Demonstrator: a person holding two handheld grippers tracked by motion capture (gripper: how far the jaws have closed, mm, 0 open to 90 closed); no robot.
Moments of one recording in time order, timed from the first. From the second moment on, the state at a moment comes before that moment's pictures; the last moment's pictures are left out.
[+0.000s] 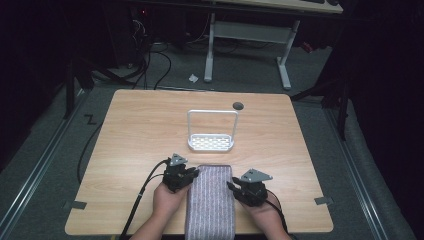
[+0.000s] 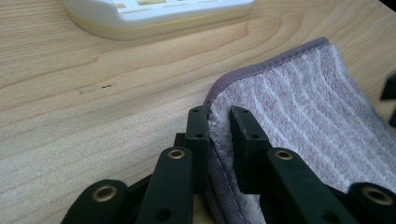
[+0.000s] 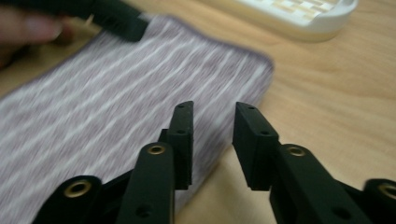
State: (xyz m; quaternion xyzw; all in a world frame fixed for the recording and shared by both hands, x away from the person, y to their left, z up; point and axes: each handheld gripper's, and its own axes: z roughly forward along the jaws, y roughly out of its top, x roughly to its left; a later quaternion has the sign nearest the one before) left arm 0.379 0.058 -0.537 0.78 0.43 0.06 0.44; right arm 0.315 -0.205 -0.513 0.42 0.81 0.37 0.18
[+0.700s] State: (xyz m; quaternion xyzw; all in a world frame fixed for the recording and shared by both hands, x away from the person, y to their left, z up) left arm 0.378 0.057 -0.537 0.79 0.43 0.07 0.44; right arm 0.355 -0.185 -0.530 0.45 0.80 0.36 0.17
